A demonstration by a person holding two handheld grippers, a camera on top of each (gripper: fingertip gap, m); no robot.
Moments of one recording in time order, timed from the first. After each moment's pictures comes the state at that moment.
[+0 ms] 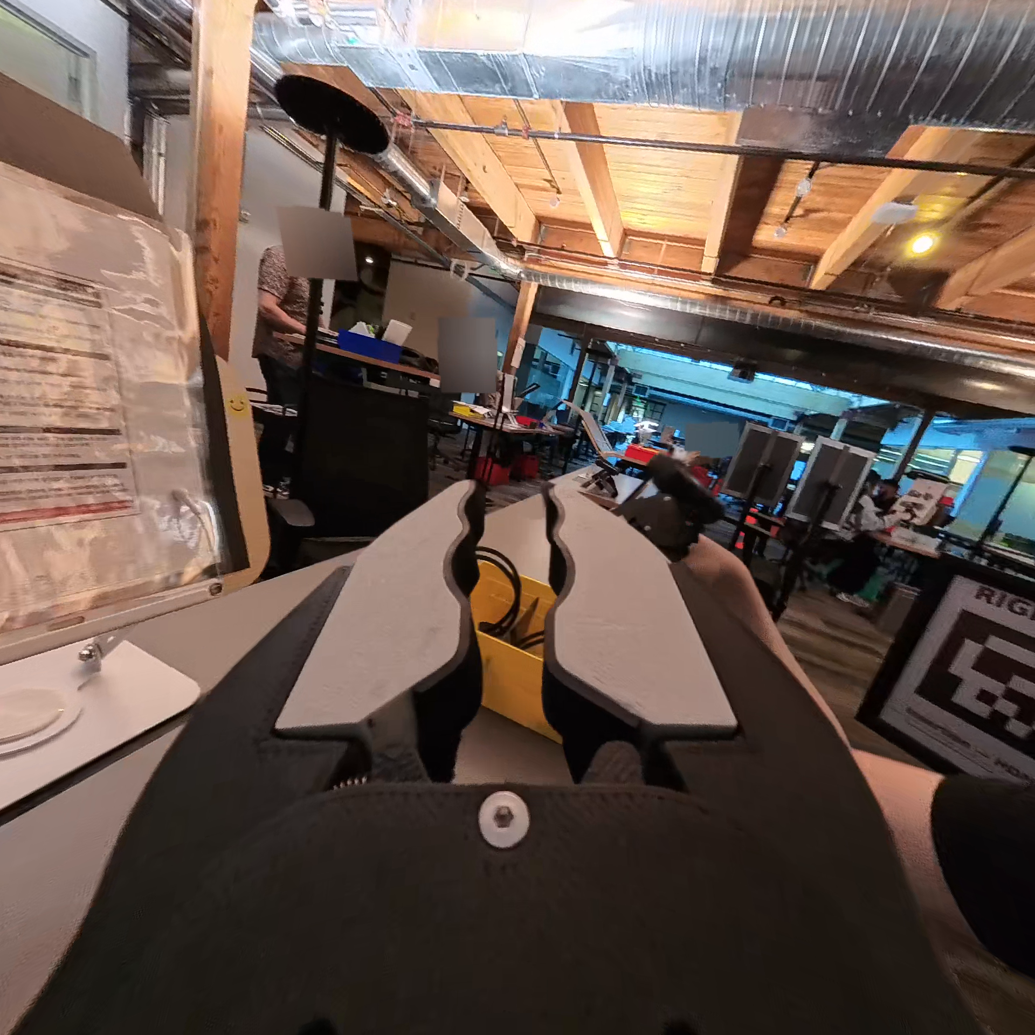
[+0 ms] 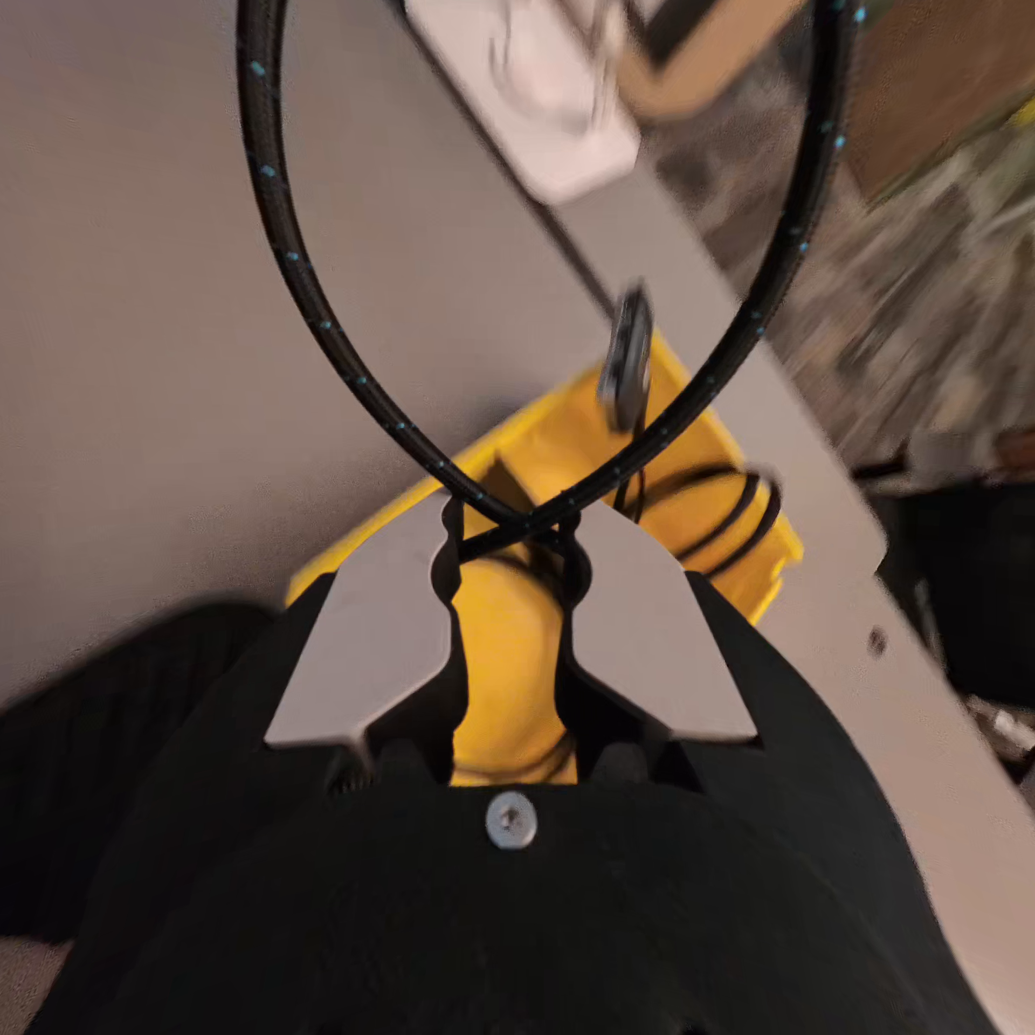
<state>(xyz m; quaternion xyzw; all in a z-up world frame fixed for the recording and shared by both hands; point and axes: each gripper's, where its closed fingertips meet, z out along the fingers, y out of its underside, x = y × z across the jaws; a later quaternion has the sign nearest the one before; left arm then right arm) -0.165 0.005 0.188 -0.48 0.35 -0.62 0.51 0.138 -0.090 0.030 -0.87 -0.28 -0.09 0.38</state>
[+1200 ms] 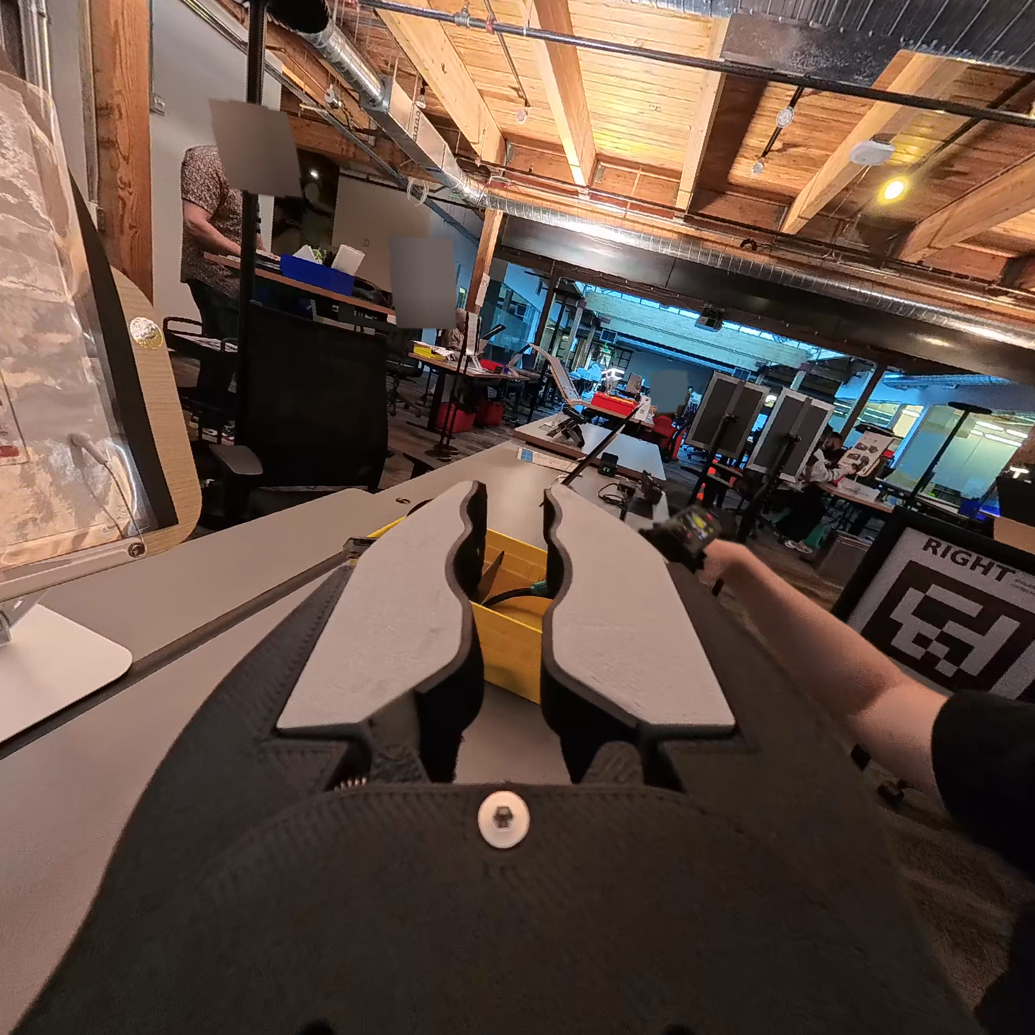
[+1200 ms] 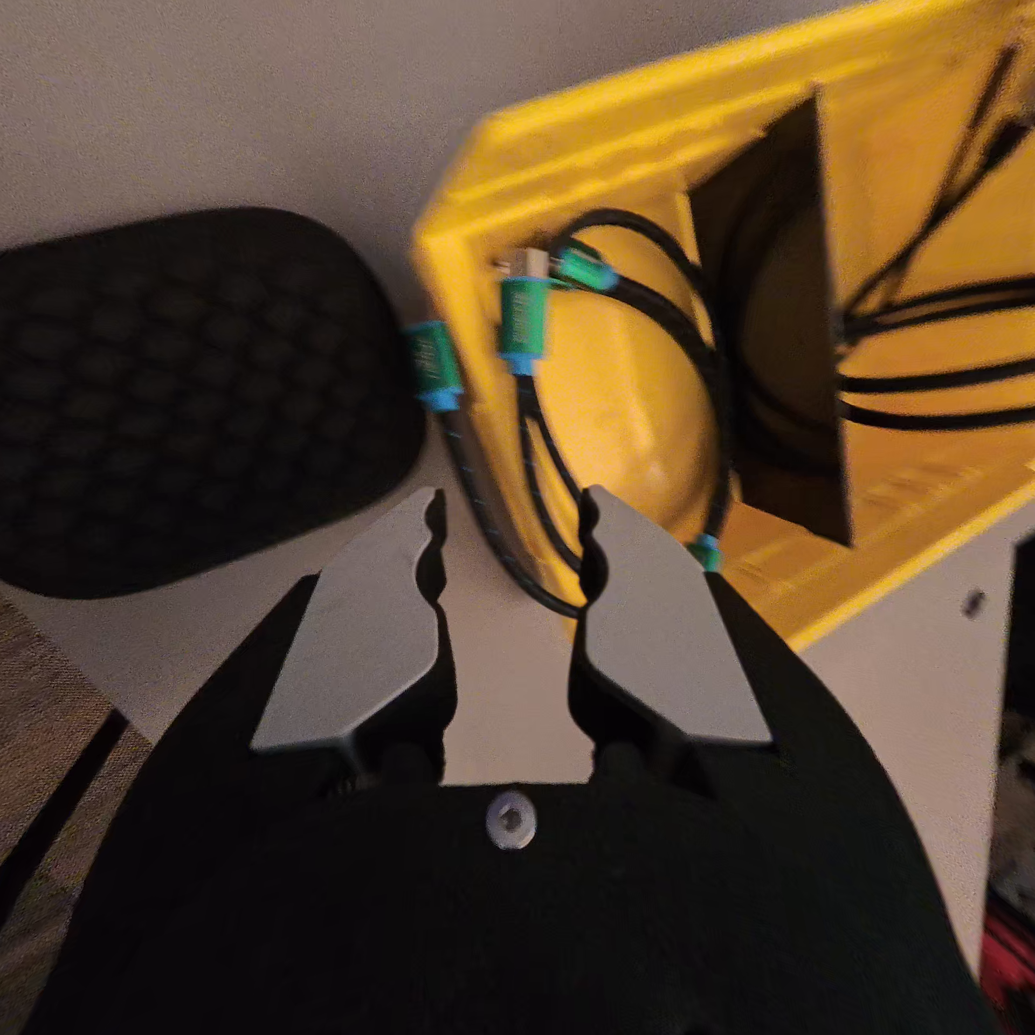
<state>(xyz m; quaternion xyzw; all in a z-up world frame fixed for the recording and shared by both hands) -0.138 -0.013 0.170 -0.50 0.39 -0.63 0.45 0.161 -0.206 -0.076 -0.88 -0.41 -0.09 0.20</state>
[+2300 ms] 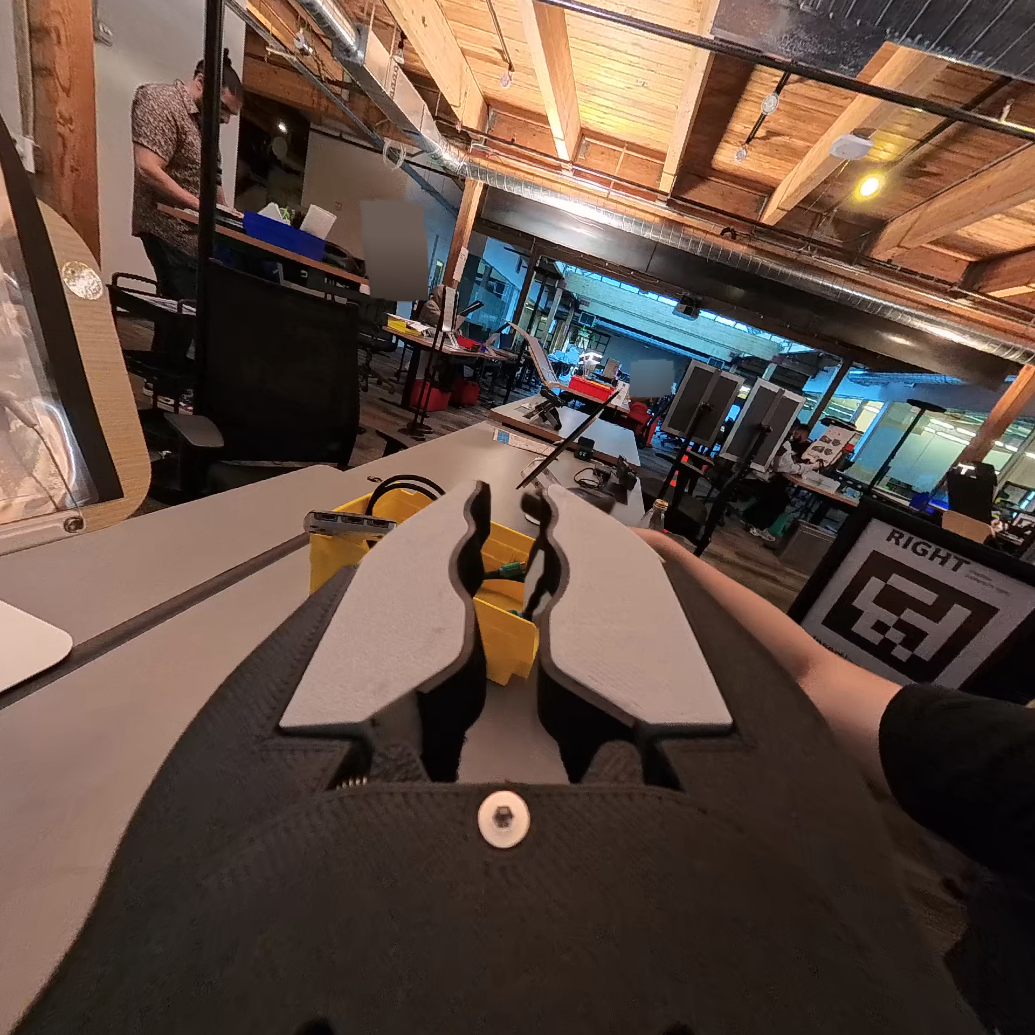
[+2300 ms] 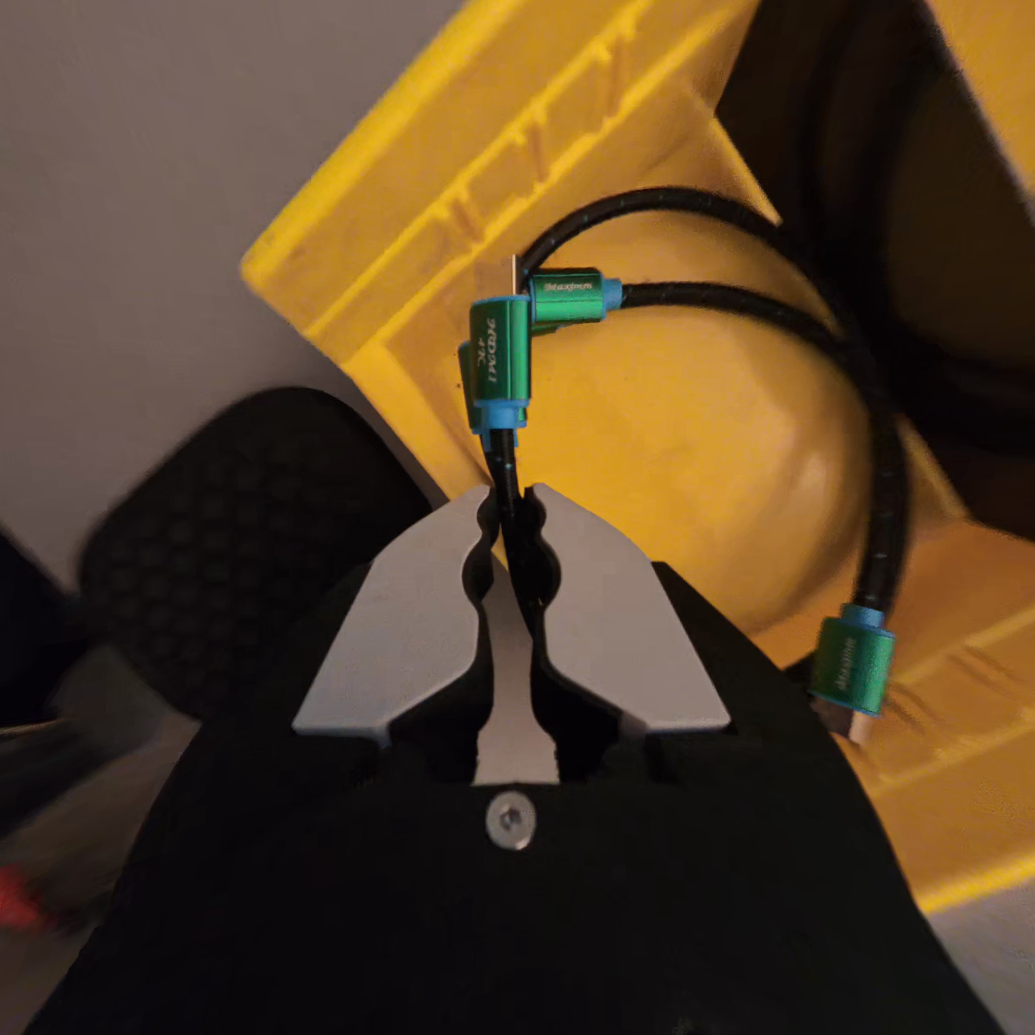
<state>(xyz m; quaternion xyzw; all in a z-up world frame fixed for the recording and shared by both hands) -0.127 -0.021 0.159 -0.51 0.40 -0.64 0.42 0.158 -0.160 -0.115 -0.96 -0.23 0.10 0.15</state>
